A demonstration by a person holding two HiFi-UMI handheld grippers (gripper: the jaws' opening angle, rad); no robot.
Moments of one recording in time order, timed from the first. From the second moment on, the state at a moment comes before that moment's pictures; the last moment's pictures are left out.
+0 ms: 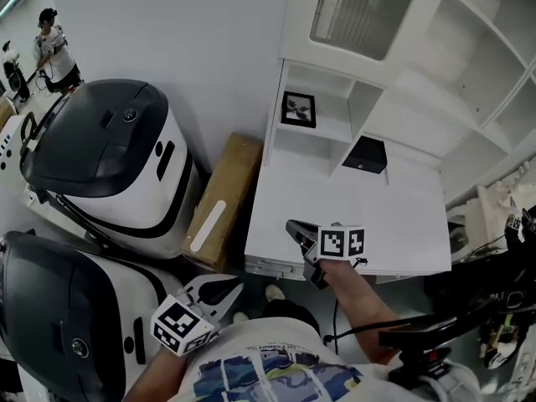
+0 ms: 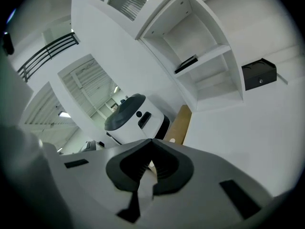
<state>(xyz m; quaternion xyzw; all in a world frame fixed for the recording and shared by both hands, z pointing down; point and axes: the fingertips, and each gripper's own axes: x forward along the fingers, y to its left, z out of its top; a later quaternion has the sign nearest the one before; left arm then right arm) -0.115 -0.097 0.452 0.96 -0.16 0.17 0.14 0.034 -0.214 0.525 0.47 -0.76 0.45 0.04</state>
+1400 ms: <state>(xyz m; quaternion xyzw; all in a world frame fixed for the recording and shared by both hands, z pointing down) -0.126 -0.060 0.459 0.97 -0.13 0.15 0.14 -0.040 -0.089 0.524 0.44 -0.82 0.34 0.13</state>
